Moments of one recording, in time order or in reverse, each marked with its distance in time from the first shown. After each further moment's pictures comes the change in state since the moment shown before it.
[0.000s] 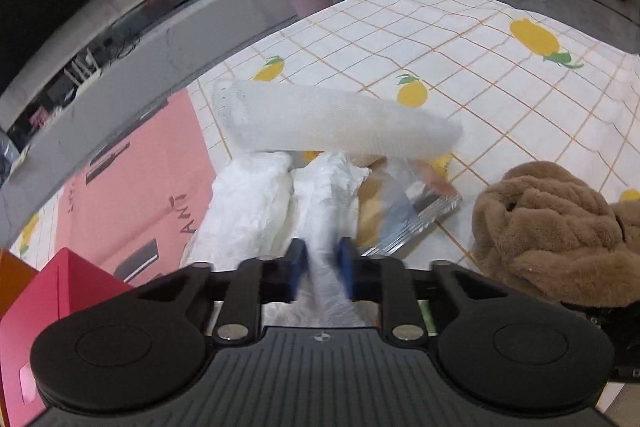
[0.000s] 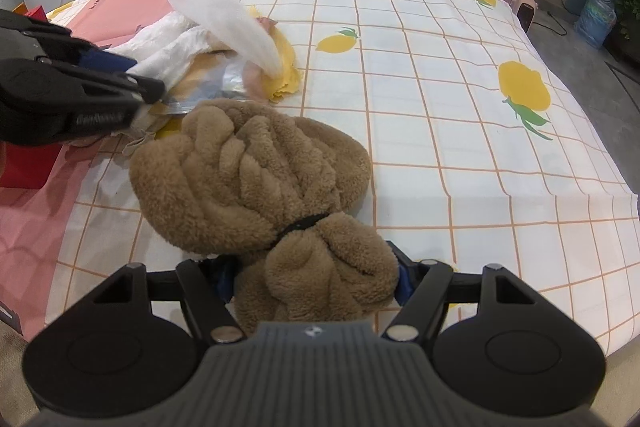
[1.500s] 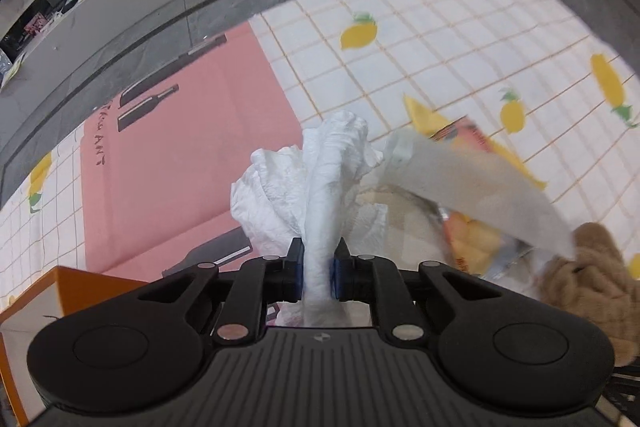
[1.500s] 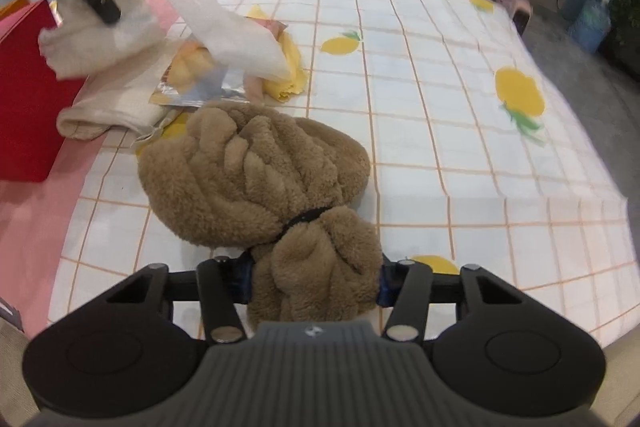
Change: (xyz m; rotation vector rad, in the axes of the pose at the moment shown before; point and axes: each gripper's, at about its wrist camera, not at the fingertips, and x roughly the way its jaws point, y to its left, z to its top) left arm 0.011 0.115 0.067 -0.148 0.287 -0.075; right arm -0.011 0.015 0.000 -0.043 -0.003 -0.047
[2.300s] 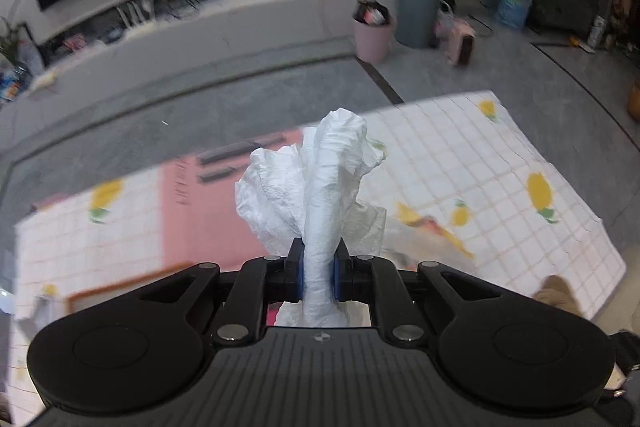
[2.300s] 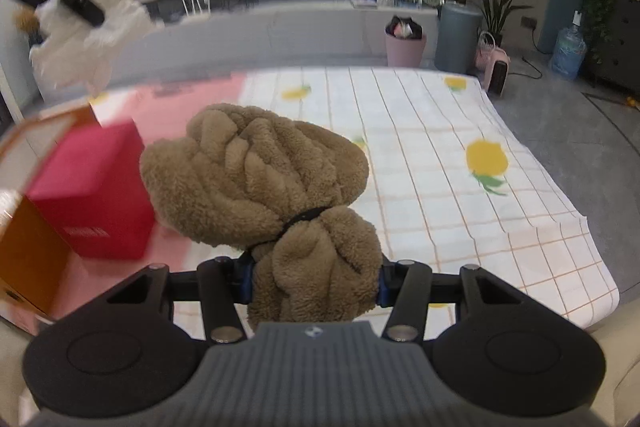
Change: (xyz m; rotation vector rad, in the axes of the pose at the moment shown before) left arm -0.183 0.084 -0.034 -0.153 -0.272 -0.044; right arm -0.128 0.020 0.001 0.139 -0.249 0.053
